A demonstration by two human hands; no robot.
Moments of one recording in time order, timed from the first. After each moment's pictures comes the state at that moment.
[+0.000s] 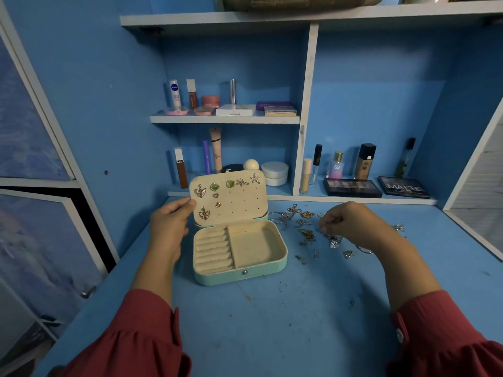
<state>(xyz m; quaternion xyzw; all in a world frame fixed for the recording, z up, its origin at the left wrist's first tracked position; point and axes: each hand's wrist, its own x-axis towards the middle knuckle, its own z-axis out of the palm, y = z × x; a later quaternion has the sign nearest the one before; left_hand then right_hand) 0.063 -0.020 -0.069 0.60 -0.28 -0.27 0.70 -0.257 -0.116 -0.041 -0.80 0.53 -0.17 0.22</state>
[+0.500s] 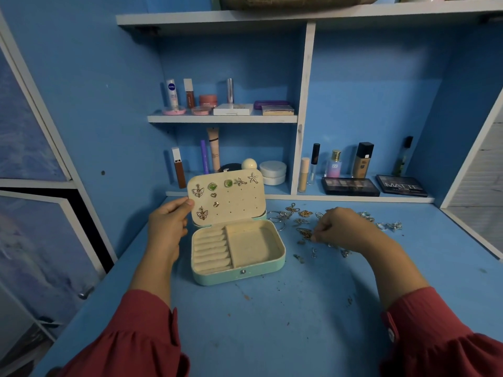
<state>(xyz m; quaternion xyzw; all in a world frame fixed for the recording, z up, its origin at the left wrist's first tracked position) 0.060 -0.020 -0.067 0.59 -0.28 -0.27 0.70 -0.245 -0.116 -0.051 -0.82 0.53 -0.10 0.18</state>
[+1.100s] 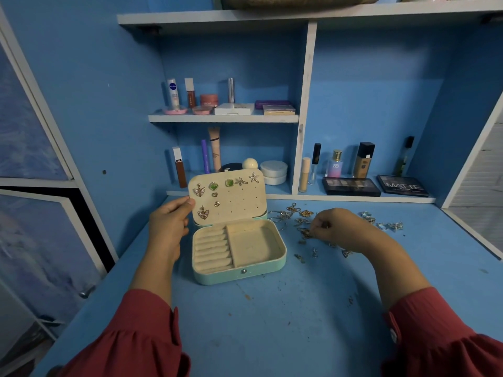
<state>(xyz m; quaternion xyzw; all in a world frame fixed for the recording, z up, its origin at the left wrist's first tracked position) 0.061 -0.020 -0.068 0.59 -0.28 -0.27 0.71 -0.245 -0.116 -0.054 -0.84 0.49 -0.12 0.20</state>
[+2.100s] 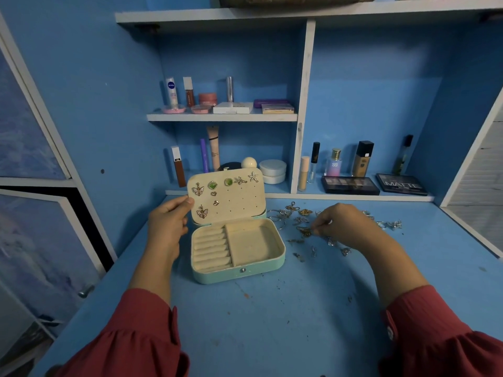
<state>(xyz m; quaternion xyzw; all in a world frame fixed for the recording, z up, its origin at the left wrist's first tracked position) 0.060 -0.019 -0.067 0.59 -0.28 -0.28 0.70 -0.246 -0.117 -0.051 -0.81 0.53 -0.14 0.18</state>
